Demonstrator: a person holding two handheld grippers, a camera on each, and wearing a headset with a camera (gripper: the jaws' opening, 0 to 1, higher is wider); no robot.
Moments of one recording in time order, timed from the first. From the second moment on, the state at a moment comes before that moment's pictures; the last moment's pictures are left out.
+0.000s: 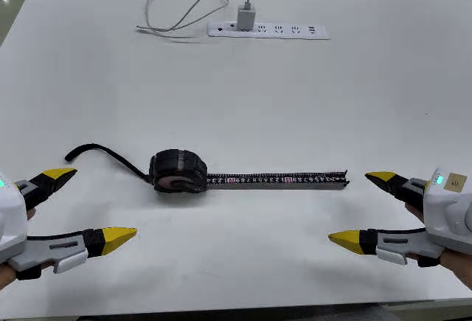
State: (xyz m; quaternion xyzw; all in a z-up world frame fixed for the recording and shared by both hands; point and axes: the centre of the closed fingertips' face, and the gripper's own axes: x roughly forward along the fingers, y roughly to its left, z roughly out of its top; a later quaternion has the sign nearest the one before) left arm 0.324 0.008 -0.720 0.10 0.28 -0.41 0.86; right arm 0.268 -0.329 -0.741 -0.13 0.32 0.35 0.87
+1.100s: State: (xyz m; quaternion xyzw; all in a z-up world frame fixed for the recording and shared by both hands) left arm 0.280 0.035 -0.727 0.07 0.29 -0.38 0.88; right arm 0.225 -0.340 -0.741 -0.10 0.32 0.32 0.89
